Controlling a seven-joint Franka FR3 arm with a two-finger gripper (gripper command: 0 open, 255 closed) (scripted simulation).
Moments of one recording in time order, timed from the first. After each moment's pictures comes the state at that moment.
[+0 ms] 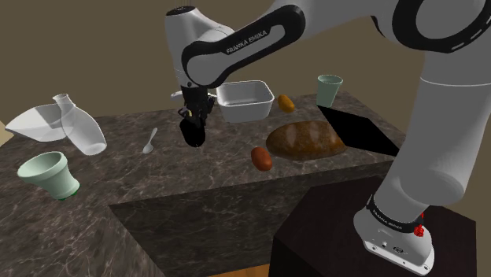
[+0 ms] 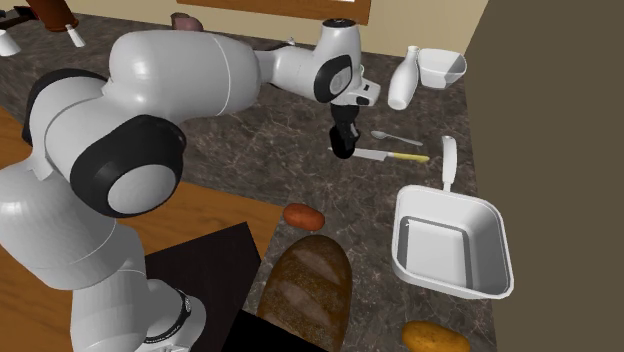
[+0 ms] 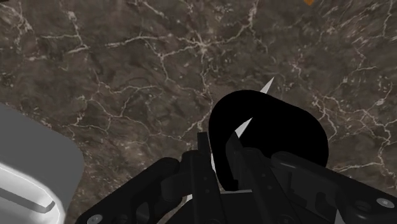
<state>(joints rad) 0.06 0.23 0.35 -1.78 -0.22 2.08 0.52</state>
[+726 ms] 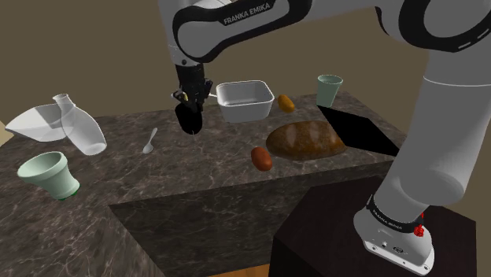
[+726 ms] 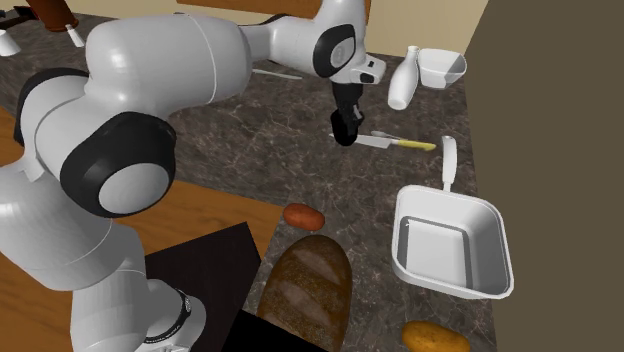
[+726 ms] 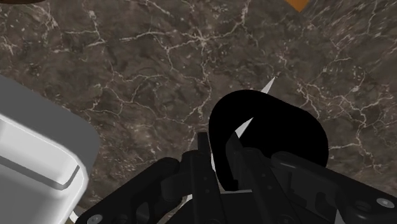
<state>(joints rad) 0.06 0.20 0.36 -1.66 -0.20 1.94 0.49</state>
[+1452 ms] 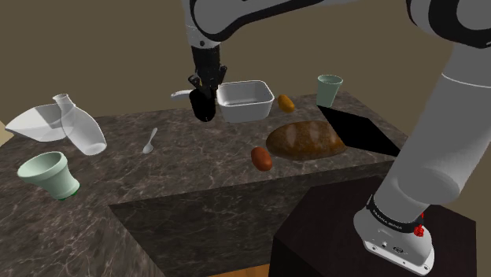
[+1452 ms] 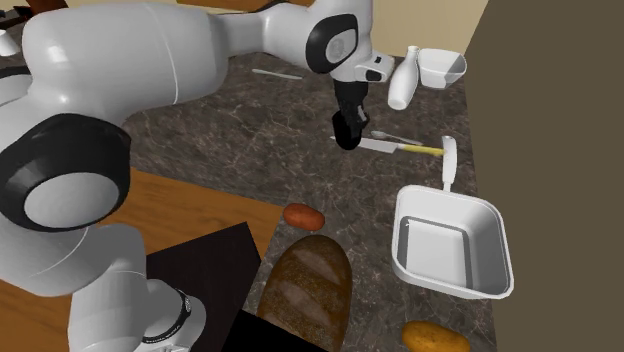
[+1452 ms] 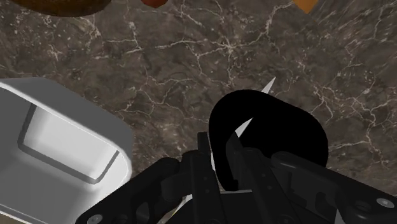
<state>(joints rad) 0.00 0.07 0.33 -1.73 -0.14 1.90 0.39</state>
